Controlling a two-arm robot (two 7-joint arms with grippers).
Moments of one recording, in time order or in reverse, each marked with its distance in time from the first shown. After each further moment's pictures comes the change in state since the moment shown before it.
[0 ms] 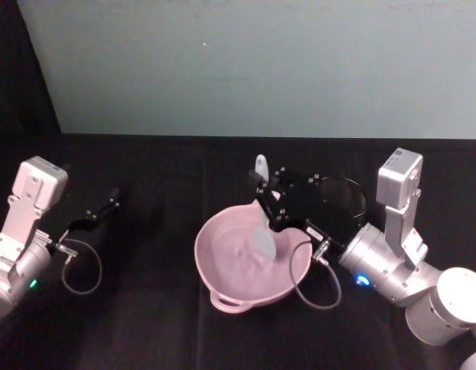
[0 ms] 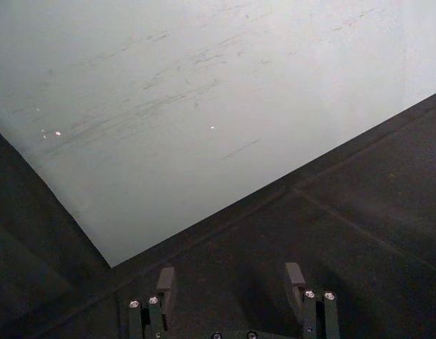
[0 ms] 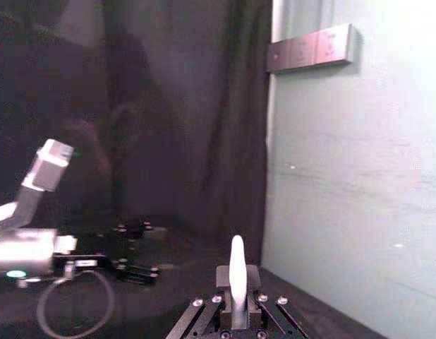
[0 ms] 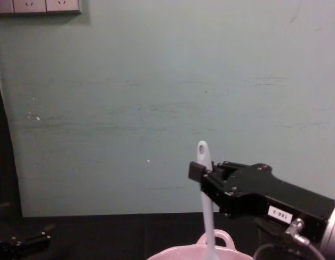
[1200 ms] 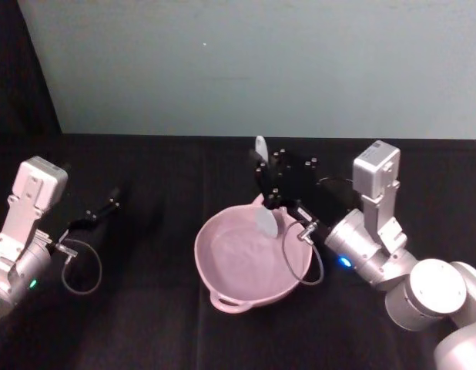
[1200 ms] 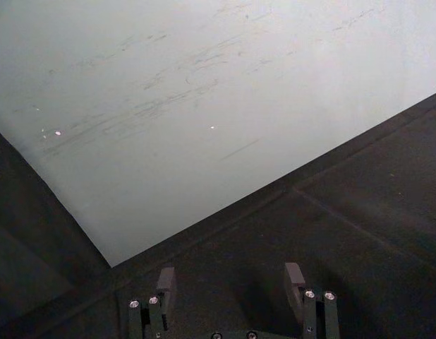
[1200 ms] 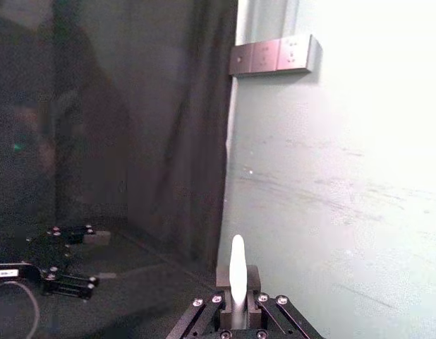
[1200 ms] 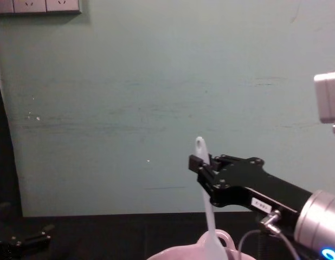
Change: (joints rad) left arm 0.000 0.000 0.000 0.000 0.000 0.000 0.000; right arm 0.067 -0.079 -0.001 0.126 -0.118 -0.084 -0.129
